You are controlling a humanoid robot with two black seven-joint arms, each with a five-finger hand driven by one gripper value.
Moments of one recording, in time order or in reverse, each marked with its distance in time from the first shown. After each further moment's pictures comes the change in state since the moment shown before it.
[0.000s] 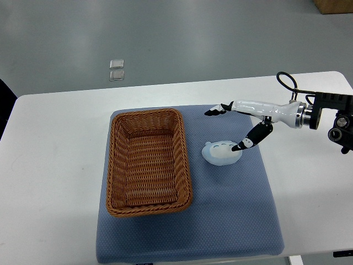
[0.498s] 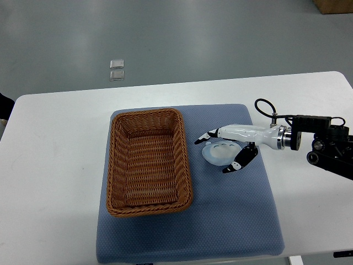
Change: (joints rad) left arm 0.000 0.000 0.000 0.000 0.000 0.000 0.000; right arm -0.012 0.117 -0.119 -0.069 -0.062 -0.136 -0.010
